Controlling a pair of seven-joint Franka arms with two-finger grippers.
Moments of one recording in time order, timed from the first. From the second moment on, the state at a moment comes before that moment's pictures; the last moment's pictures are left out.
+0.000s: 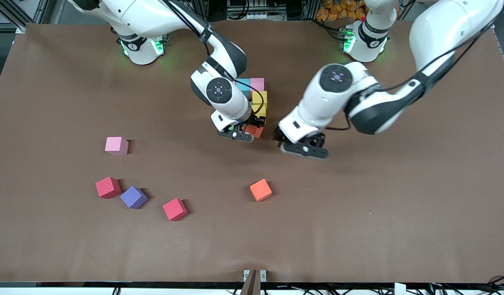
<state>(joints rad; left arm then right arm) 0.42 0.84 -1.32 -1.63 0.84 1.99 -0.84 0.46 0.58 0.37 -1.73 0.08 2.30 0.98</state>
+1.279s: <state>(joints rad) 0.16 0.88 -0.93 -1.49 0.83 2.43 -0.17 0.43 0.59 0.31 -1.74 -0.09 2.34 0.90</state>
